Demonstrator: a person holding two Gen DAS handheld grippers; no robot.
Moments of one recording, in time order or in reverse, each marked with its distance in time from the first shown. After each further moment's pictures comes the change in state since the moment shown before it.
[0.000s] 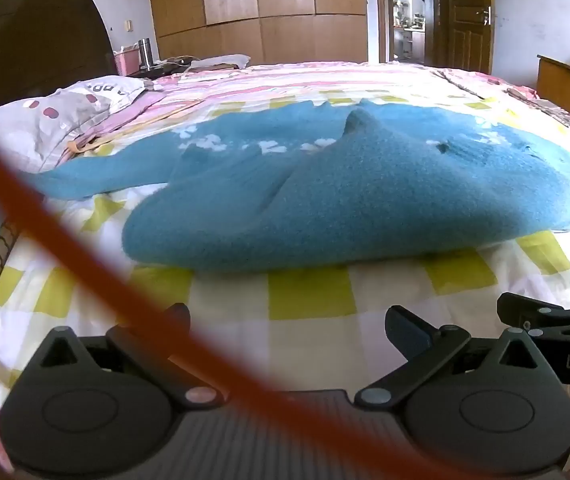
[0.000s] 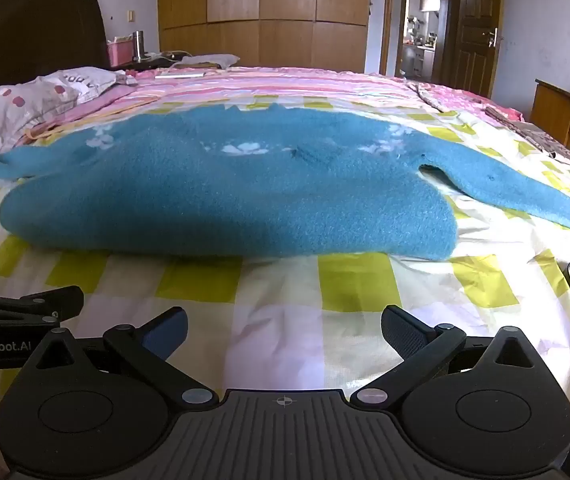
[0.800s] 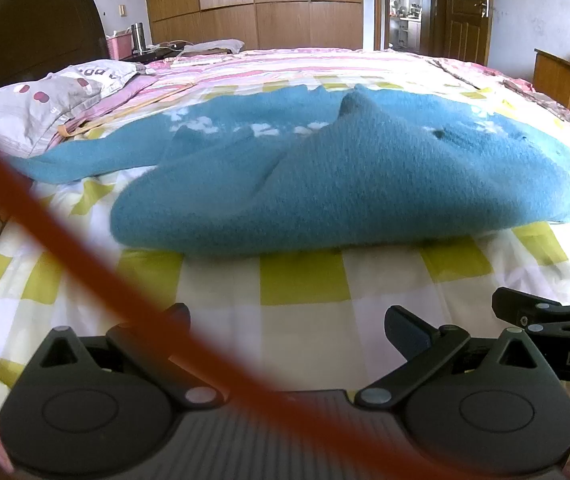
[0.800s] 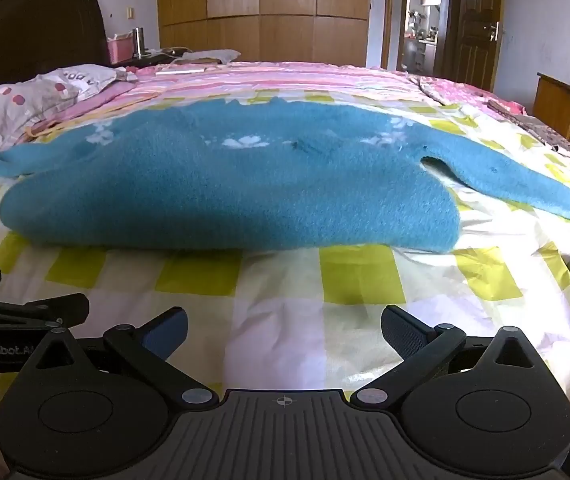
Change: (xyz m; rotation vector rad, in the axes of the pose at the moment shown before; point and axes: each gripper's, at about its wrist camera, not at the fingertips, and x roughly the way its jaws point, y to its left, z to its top) left arm 0.007 0.004 -0.006 -0.019 0.038 -0.036; right arm 0.003 0.000 -0.003 0.007 0.016 0.012
